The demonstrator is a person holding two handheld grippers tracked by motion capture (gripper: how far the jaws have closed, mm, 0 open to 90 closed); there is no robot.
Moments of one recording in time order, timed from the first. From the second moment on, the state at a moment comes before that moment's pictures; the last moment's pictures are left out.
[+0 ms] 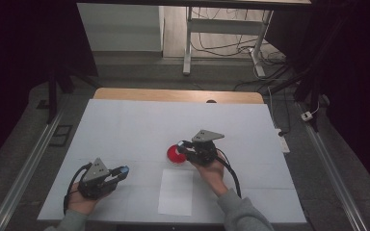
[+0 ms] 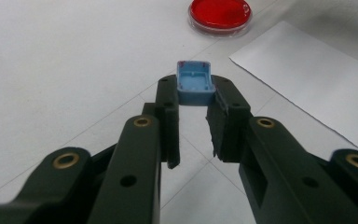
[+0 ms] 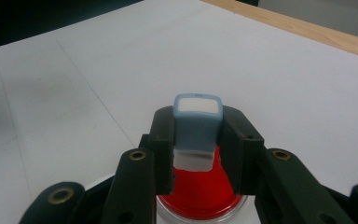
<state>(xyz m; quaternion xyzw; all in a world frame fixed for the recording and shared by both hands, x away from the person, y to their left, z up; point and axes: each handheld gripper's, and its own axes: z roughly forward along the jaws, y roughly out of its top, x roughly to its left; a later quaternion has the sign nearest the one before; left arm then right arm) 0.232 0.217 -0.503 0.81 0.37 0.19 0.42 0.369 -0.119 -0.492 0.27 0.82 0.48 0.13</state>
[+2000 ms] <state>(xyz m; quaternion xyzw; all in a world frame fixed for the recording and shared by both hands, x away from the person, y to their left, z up) 0.233 0.218 -0.504 0.81 0.37 0.18 0.42 0.334 -0.155 -0.467 0.25 0.81 0.51 0.13</state>
